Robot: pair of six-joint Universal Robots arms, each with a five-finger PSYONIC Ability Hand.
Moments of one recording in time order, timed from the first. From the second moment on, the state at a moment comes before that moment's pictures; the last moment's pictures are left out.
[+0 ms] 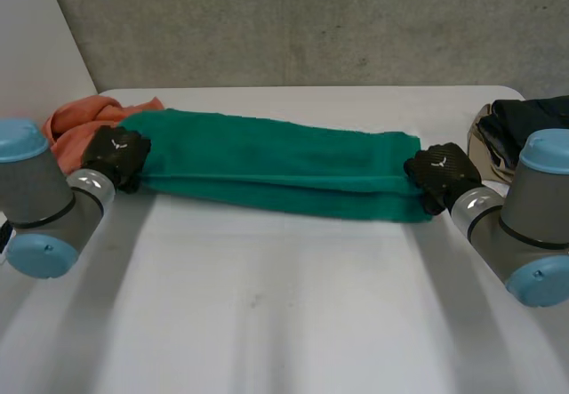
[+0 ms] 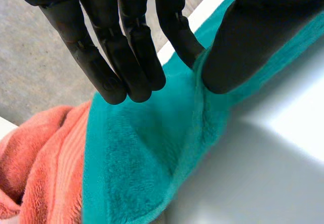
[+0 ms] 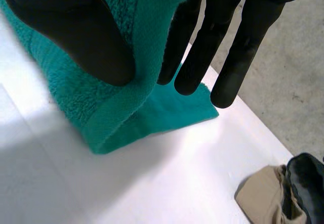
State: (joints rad) left arm 4.56 -2.22 -1.40 3.43 -1.42 3.75; right arm 1.82 -0.99 1.49 -0.23 1.38 2.59; left_hand 1.07 1.08 1.08 1.08 0.92; right_hand 1.13 1.18 1.19 1.20 1.03
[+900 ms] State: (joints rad) left arm 4.62 -2.31 -1.30 3.31 -1.30 3.88; right arm 1.78 -1.04 1.50 -0.20 1.36 2.63; left_hand 0.82 0.85 0.87 0.87 0.69; right_hand 1.13 1.18 1.19 1.20 1.03
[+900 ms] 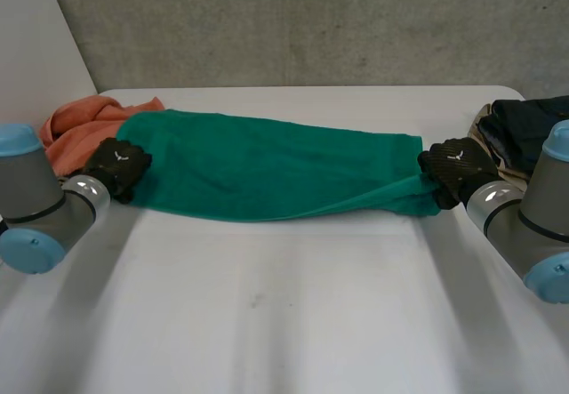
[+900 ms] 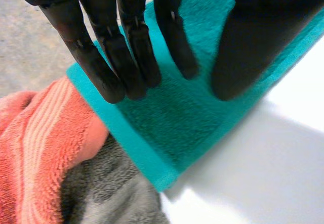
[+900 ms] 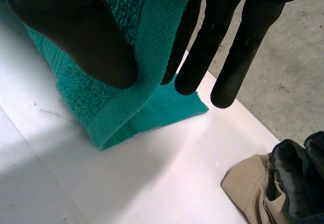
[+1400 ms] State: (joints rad) left arm 4.64 -2.42 -1.13 3.19 -1.28 4.03; right arm 1.77 -1.02 1.47 -0.17 1.35 2.63; left_hand 0.57 0.57 0.58 0.56 0.38; right_hand 1.13 1.18 1.19 1.20 1.03
